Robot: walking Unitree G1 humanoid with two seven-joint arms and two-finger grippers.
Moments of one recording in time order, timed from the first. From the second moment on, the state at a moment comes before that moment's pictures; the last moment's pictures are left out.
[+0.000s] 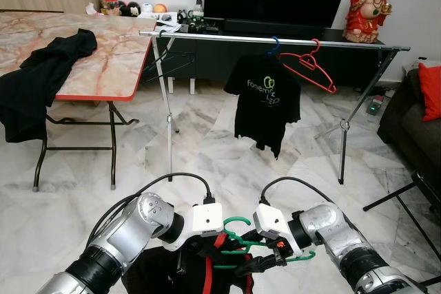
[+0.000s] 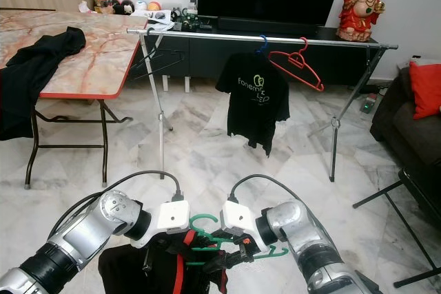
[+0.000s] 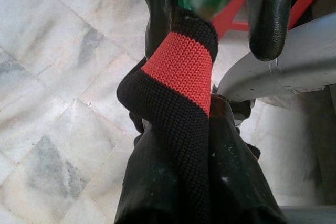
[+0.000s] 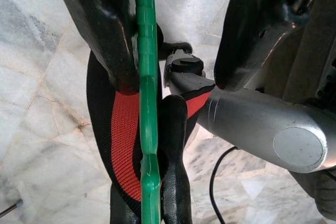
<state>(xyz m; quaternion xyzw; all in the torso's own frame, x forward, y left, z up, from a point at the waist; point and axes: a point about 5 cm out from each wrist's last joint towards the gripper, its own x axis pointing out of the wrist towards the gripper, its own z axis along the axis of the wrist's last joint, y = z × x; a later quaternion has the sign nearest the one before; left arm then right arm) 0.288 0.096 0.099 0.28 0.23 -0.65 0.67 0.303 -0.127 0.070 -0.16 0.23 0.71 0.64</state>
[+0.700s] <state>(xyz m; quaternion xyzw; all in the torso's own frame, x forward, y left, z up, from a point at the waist) 0.290 0.097 0.099 0.29 0.23 -0.64 0.67 0.306 -0.132 0.063 -0.20 0.23 0.67 0.68</state>
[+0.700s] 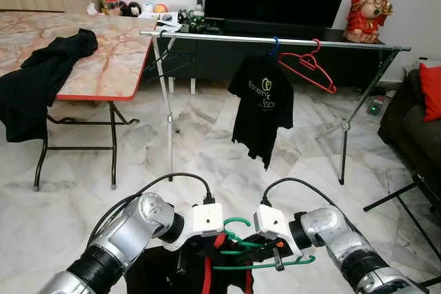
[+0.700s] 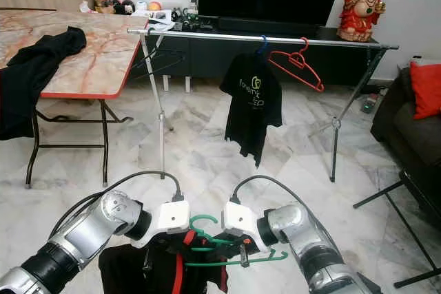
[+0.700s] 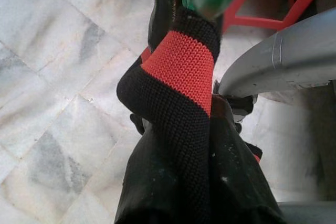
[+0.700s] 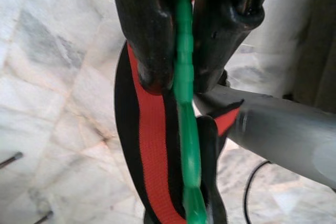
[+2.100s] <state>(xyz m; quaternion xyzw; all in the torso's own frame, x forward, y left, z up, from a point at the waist) 0.310 0.103 0.144 0.38 0.20 -0.63 0.65 0.295 -0.114 0.031 -0.20 0.15 0.53 0.81</state>
